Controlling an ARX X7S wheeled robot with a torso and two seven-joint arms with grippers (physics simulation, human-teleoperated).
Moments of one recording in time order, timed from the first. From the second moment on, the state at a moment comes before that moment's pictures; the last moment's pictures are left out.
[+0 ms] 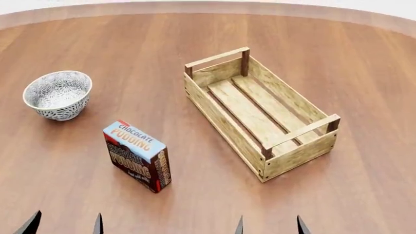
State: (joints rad) left arm 0.03 -0.11 0.12 0.14 -0.11 -0.02 -0.12; right arm 0.01 0.08 -0.11 -0.07 0.04 0.02 0.11
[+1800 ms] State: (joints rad) left arm 0.06 -0.19 0.22 0.21 -0.15 -0.02 -0.18; right arm -0.14 0.24 -0.27 -0.22 0.14 -0.01 0.06
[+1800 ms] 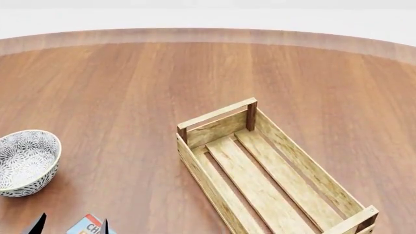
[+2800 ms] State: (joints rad) left arm 0.06 -0.22 0.24 0.23 -0.19 -0.02 -0.21; right arm -0.21 0.26 -0.44 -0.06 0.10 -0.18 -0.06
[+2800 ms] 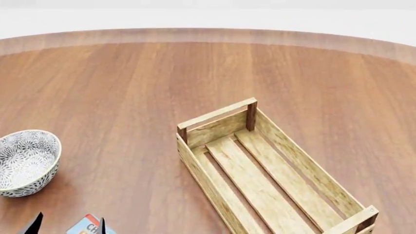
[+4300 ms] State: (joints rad) left arm 0.06 -0.26 0.26 0.25 -0.22 -0.02 -0.25; right arm 0.04 0.13 -0.57 0.24 0.09 -0.12 -0.08
